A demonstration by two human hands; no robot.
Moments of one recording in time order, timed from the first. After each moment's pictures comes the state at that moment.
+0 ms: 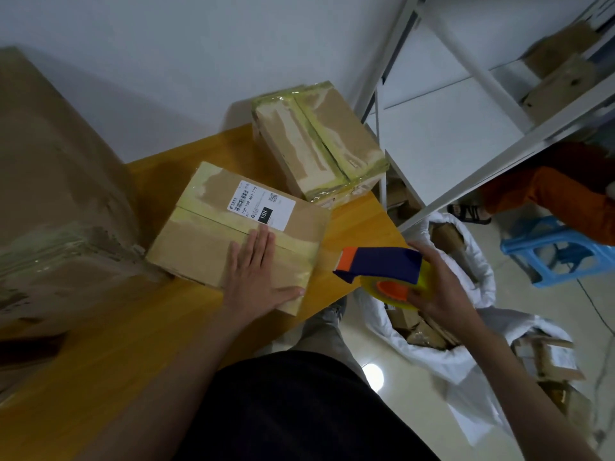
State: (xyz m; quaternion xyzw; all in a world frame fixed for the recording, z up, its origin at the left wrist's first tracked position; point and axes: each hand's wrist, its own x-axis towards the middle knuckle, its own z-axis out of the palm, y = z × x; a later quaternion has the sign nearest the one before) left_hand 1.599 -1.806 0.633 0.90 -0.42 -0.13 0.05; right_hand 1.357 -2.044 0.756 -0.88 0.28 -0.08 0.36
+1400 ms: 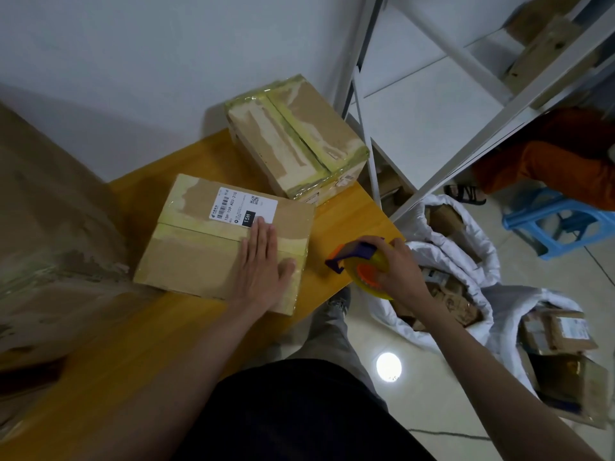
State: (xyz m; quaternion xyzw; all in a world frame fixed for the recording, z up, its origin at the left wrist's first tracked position) left_hand 1.592 -1.849 0.627 0.89 -0.43 -0.12 0.07; right_hand 1.389 -2.046 0.696 -0.90 0.36 0.03 0.24
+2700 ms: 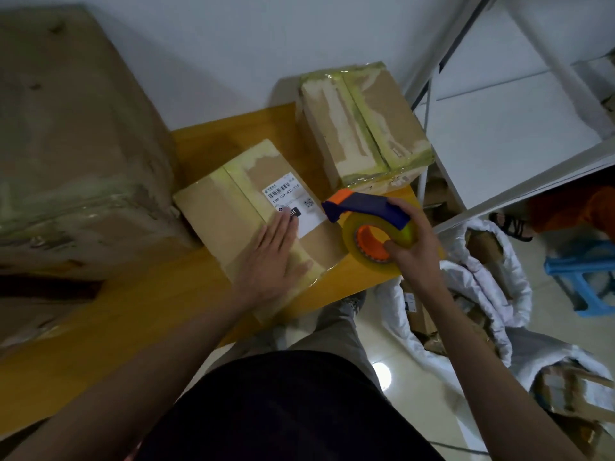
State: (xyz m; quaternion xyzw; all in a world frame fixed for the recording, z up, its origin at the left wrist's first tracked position) left_hand 1.600 -1.783 0.641 0.88 -0.45 -0.13 0.08; right_hand 1.455 -2.016 0.733 -0.81 0.27 -0.17 0.49
